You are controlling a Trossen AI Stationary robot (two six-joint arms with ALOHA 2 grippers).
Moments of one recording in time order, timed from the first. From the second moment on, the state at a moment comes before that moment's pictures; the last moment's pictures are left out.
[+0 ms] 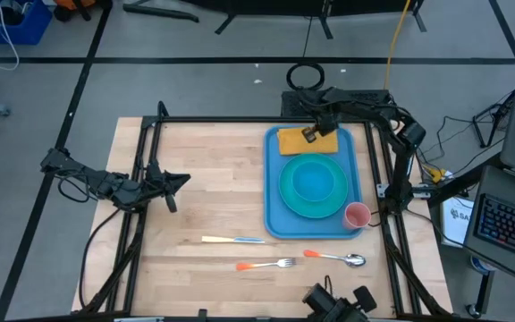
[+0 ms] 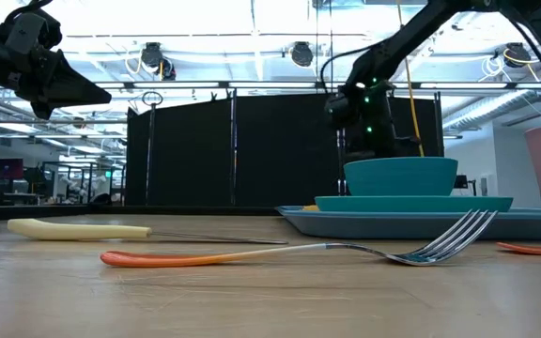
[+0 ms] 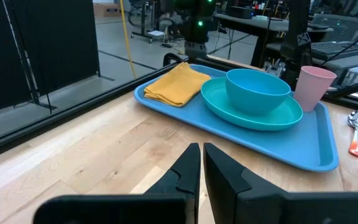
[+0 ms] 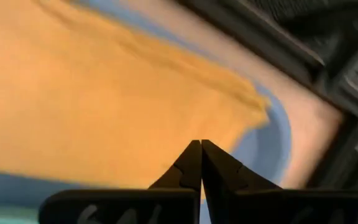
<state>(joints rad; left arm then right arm) -0.41 0.24 0.19 -0.23 -0.84 -0.37 -0.77 1.91 1.44 -1.10 0.29 0.31</state>
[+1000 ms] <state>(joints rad) -0.41 0.24 0.19 -0.23 -0.84 -0.37 -0.86 1.95 1.31 -0.93 0.13 0.31</state>
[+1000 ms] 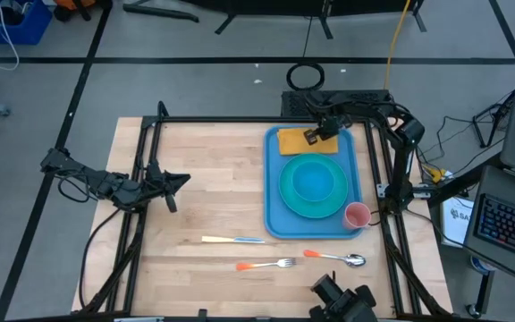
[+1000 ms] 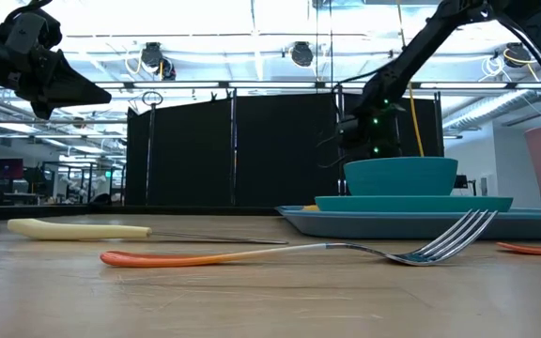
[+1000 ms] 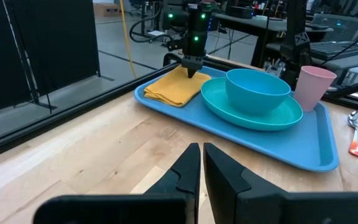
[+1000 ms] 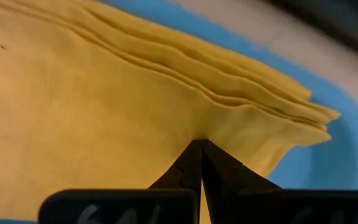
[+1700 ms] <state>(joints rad) -0.41 0.24 0.19 -0.23 -0.84 -0.37 -0.86 1.95 1.27 -0.96 0.10 0.31</state>
